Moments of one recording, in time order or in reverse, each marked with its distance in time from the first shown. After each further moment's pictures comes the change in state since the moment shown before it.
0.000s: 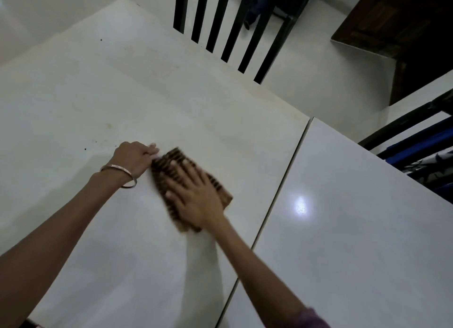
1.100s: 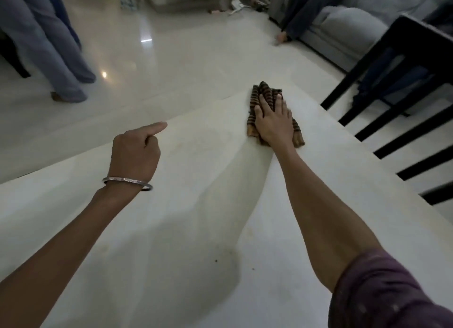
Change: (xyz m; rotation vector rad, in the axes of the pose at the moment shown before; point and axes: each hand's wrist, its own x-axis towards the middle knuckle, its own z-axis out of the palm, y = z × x) left_hand 0.102 -0.250 -0.127 -0.431 0.900 -0.259; right_hand 0.499 -0.002 0.000 0.050 0.023 0.295
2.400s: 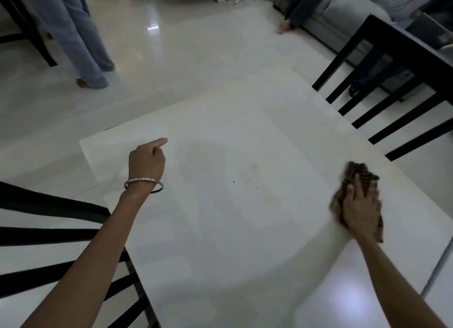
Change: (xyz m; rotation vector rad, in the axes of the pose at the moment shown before) left_hand -0.118 -0.016 -0.105 -0.033 -0.113 -0.299; right_hand -0.322 0.187 -0.061 0.005 0.158 0.426
